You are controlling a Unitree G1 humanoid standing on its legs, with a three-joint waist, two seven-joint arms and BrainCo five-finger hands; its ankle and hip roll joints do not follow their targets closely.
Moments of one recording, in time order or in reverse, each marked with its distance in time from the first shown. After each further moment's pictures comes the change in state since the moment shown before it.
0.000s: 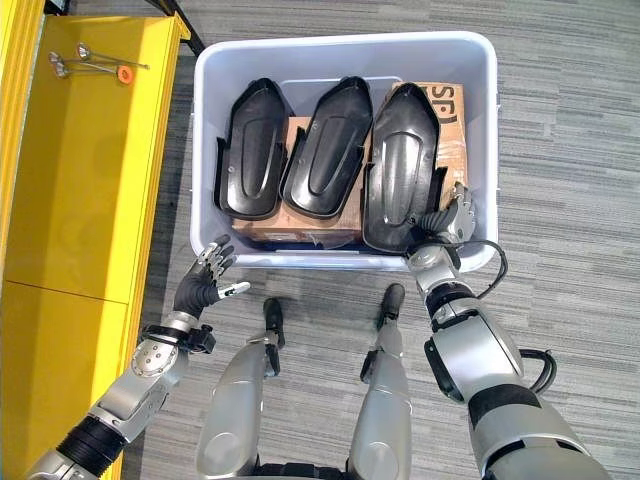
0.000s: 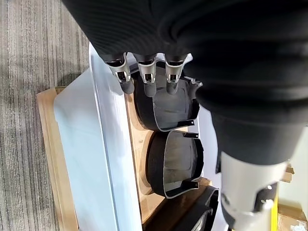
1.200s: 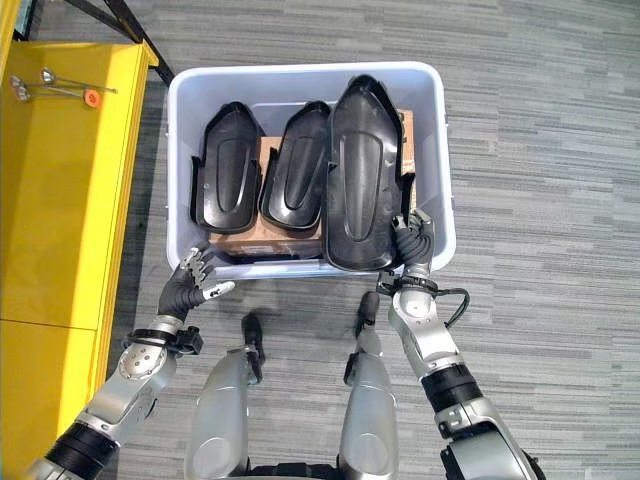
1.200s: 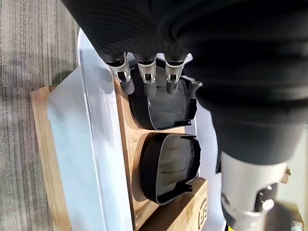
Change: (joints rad) left arm 0.064 0.009 0.072 0.000 0.001 0.051 0.007; right arm 0.634 0.029 -0.200 -1.135 0.400 -0.149 0.144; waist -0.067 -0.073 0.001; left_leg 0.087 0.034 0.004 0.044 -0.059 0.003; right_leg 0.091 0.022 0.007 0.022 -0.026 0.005
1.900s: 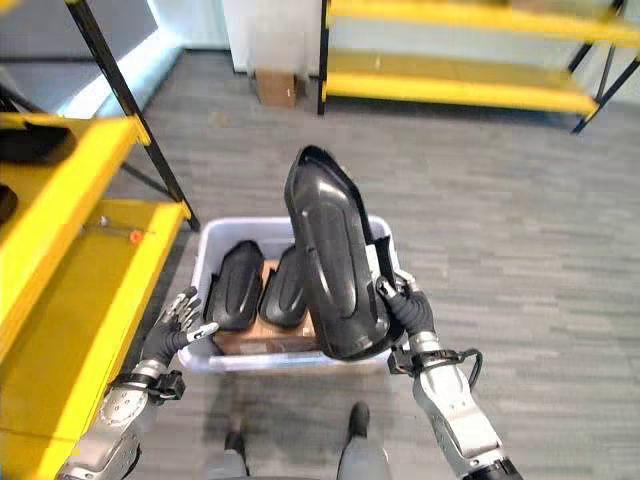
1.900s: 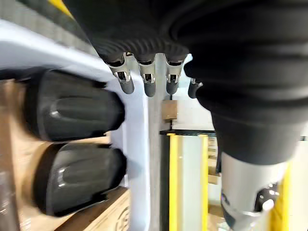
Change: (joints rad) left arm 0.241 -0.074 0.157 0.000 0.039 0.038 -0.126; right arm 0.453 -0.119 0.021 -0.304 0.043 -0.002 0.376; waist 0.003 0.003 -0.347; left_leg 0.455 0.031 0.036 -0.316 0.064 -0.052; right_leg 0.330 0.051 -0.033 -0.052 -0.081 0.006
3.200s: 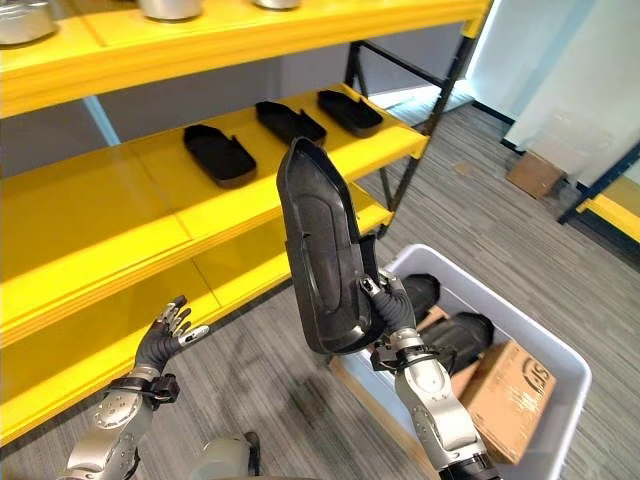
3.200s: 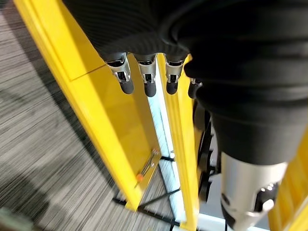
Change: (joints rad) left arm -0.038 -0.045 0.070 0.070 -0.010 0.038 -0.008; right arm -0.045 0.129 0.011 0.009 0.027 0.055 0.022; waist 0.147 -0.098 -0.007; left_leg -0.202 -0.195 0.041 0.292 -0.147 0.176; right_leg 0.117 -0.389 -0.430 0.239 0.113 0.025
